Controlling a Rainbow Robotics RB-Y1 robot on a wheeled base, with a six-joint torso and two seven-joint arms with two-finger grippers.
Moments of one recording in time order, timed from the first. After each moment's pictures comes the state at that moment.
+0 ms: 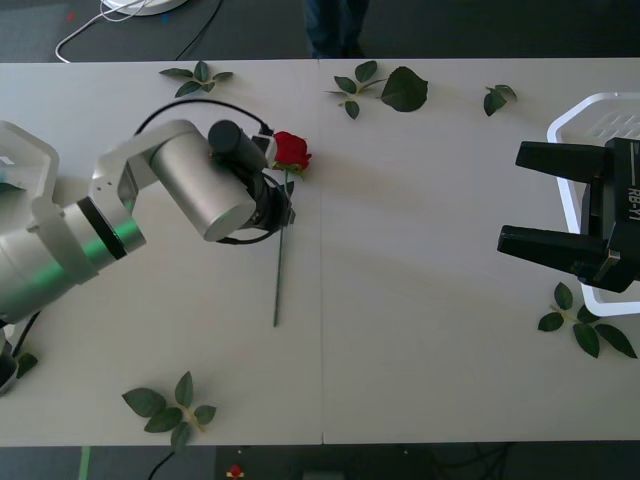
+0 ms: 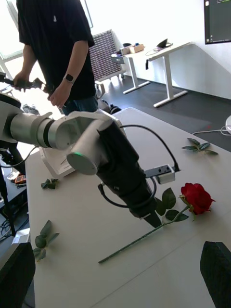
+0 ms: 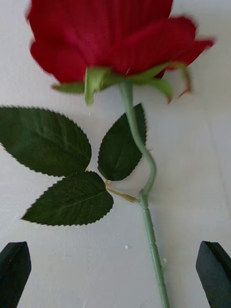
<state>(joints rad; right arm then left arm) 0.18 -1.02 -0.23 -2.30 -2.17 0.81 2.55 -0.85 0.57 -0.85 -1.40 0.60 1.08 -0.91</state>
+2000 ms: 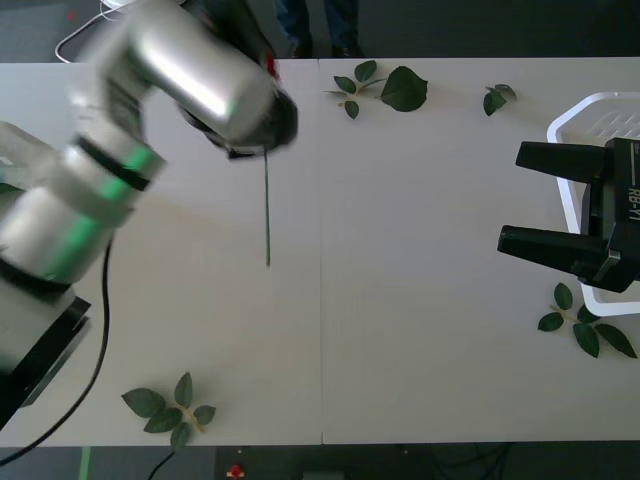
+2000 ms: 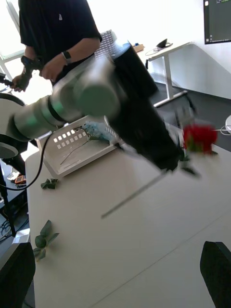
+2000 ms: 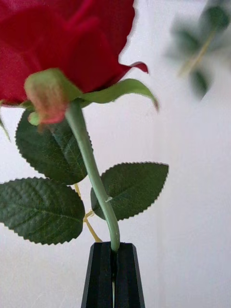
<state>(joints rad) 0.18 -1.02 -0.23 -2.30 -2.17 0.81 2.55 -0.90 0.38 -0.39 -1.57 0.40 1.48 -0.90</state>
